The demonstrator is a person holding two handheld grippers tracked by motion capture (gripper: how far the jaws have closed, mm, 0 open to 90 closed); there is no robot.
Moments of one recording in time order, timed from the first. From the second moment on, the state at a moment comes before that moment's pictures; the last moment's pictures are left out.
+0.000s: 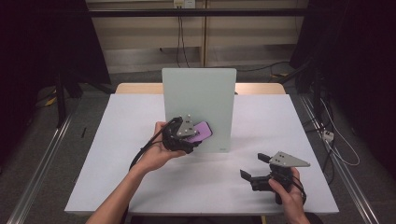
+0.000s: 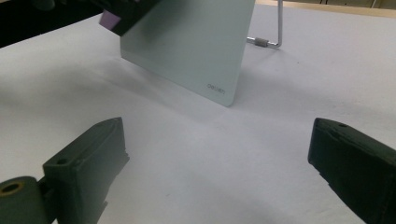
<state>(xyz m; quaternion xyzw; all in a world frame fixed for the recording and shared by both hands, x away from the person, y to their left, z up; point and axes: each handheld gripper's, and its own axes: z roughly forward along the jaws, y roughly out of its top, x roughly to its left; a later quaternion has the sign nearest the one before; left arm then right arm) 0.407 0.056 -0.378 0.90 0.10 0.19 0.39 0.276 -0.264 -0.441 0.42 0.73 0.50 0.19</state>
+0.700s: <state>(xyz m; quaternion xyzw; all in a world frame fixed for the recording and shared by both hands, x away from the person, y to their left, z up) 0.402 0.108 -0.348 0.87 0.16 0.17 0.43 0.272 -0.265 -0.441 0.41 0.74 0.50 0.19</state>
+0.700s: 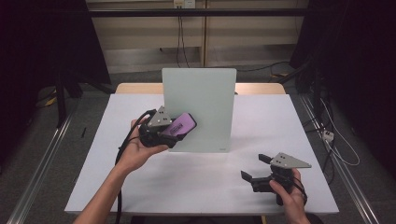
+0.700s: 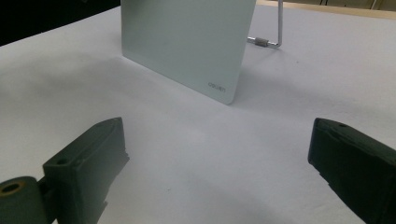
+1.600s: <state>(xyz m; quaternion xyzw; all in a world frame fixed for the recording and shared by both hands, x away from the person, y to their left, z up) 0.384 0.076 -0.363 0.93 0.14 0.06 0.35 0.271 -0.266 -0.440 0.41 0.74 0.50 0.19</state>
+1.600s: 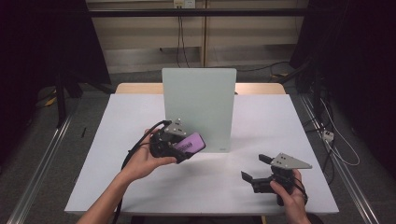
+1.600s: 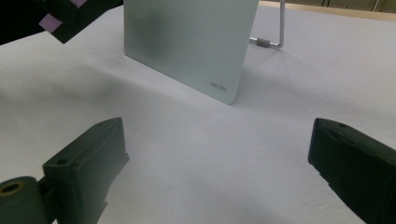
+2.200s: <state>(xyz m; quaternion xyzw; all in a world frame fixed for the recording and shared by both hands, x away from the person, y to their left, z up) 0.370 0.045 -0.393 0.95 0.11 0.01 0.28 0.274 -0.264 -0.441 0.41 0.74 0.51 0.18</state>
